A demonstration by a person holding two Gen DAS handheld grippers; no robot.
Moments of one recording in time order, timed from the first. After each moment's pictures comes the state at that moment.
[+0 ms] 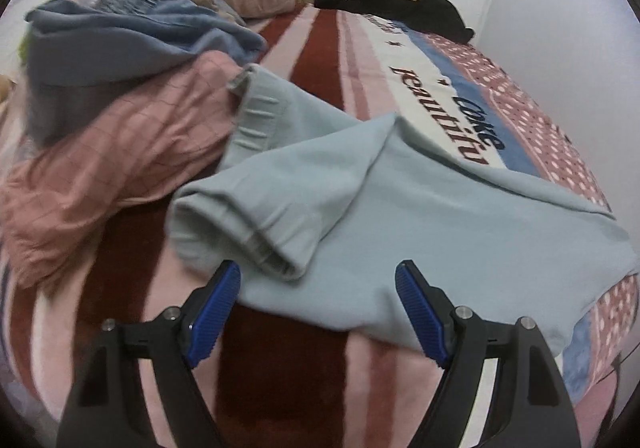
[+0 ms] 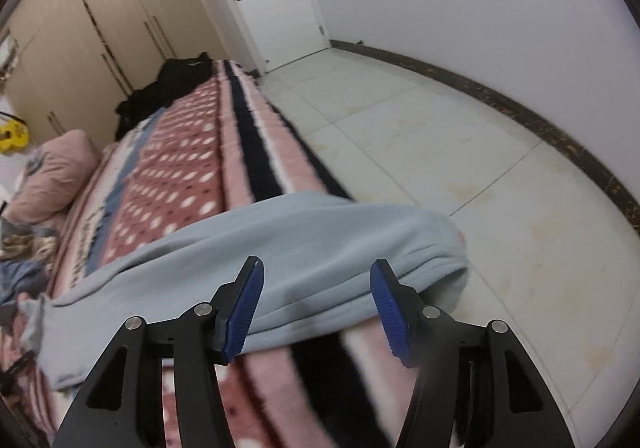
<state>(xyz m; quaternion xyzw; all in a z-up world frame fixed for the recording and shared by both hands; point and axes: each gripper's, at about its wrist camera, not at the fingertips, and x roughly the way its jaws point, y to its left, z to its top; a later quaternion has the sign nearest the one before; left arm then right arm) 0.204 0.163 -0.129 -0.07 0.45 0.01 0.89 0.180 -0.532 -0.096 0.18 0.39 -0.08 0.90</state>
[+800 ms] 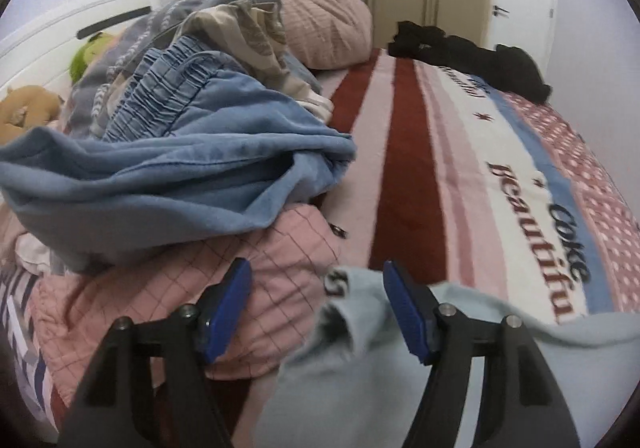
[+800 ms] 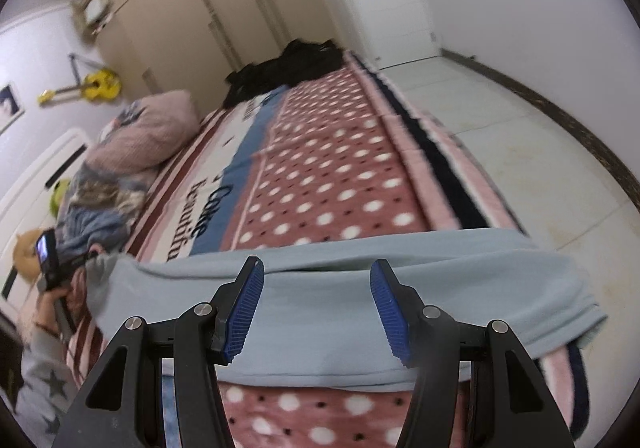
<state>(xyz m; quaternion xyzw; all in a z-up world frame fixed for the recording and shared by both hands) 0.306 0.215 -0.086 -0.06 0.39 0.14 0.91 0.232 -0.392 -0.059 0.13 0.38 0.10 0.91</state>
